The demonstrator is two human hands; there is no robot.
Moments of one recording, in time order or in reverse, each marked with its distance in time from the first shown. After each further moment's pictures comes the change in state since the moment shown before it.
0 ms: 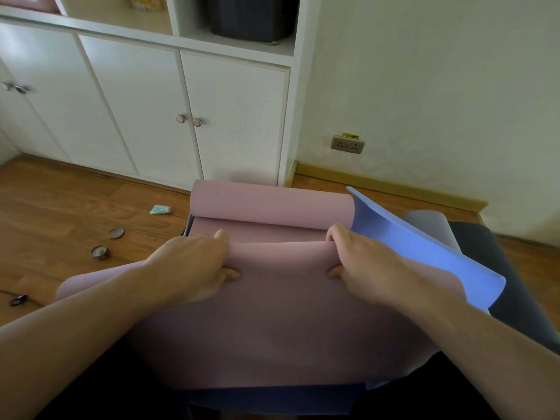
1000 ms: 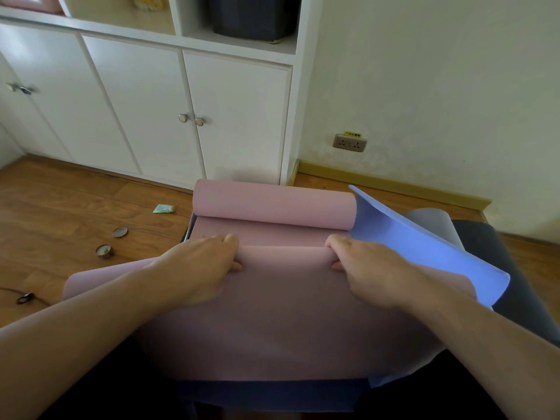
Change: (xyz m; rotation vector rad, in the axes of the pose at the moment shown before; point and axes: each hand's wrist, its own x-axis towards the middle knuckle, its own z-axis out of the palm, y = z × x) left_hand -0.004 0.001 0.004 -0.092 0.013 0.106; right_hand -0.007 0.000 -0.005 -0.029 -0.137 -0.055
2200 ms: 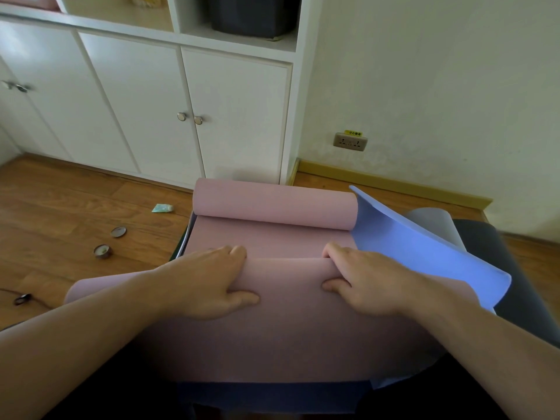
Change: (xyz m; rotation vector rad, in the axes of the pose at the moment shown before) left_hand -0.003 0.008 0.003 -0.087 -0.112 0.076; right_hand 0.001 -0.003 0.003 0.069 -0.117 -0.016
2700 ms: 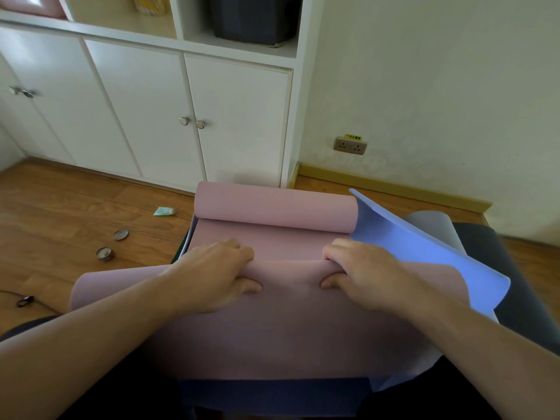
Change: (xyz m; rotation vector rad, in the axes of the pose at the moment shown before) left_hand 0.006 0.005 0.000 0.013 0.112 -0.040; right_hand 0.002 -0.002 0.001 -0.016 0.176 -0.025
